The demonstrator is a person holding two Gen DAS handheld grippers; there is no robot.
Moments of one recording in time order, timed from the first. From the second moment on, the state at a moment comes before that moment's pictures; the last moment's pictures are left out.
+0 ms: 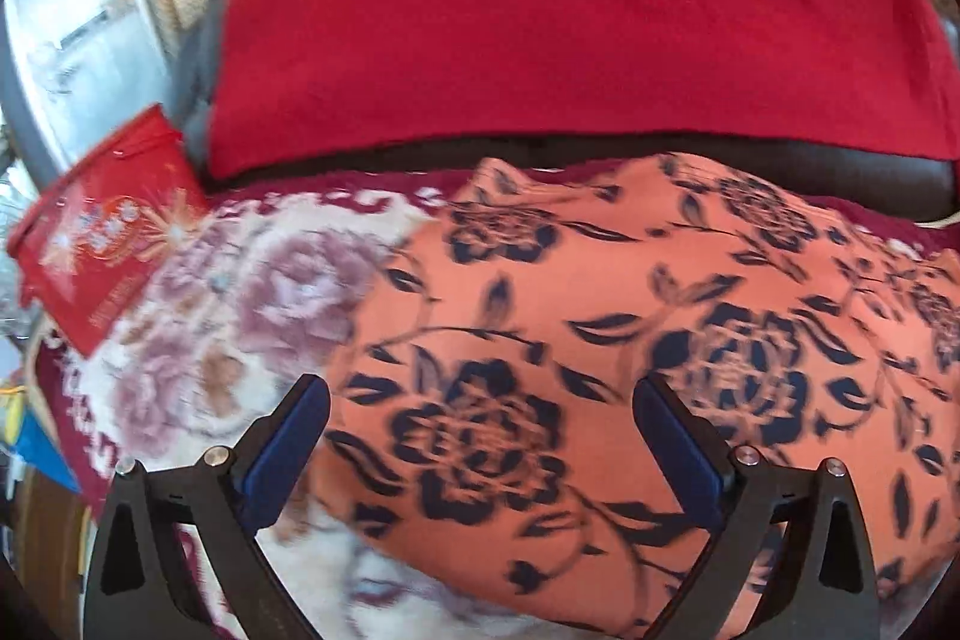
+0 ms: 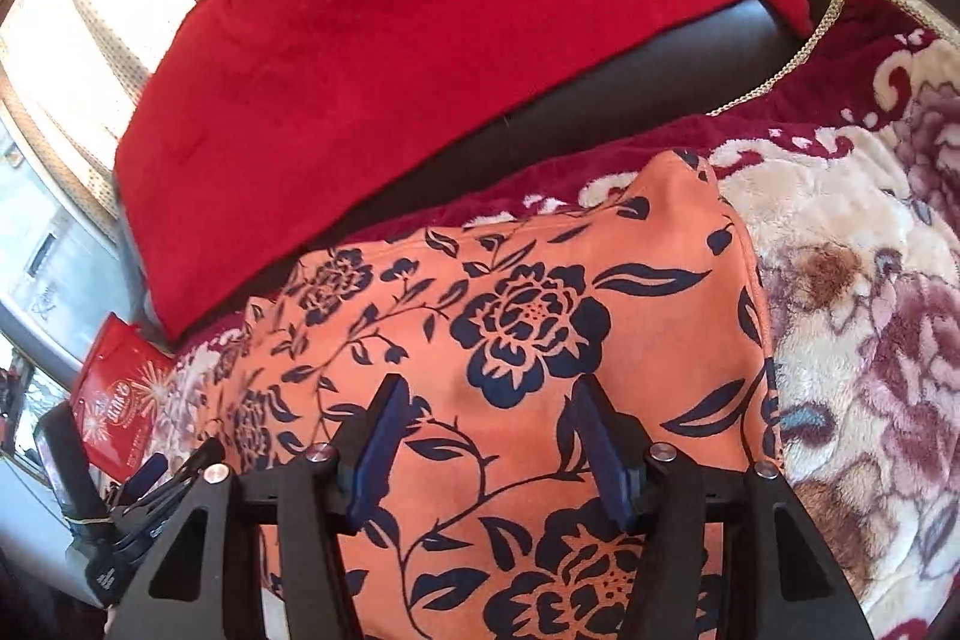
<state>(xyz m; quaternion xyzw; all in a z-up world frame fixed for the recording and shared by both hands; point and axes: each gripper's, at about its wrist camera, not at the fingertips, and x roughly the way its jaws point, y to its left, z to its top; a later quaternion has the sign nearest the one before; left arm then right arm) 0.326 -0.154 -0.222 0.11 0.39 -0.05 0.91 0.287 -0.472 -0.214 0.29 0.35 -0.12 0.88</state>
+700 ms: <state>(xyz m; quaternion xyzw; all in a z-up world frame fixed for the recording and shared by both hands) 0.366 -0.133 -0.257 0.12 0.47 -0.04 0.88 0.313 -0.495 -0.236 0.34 0.34 -0.16 0.86</state>
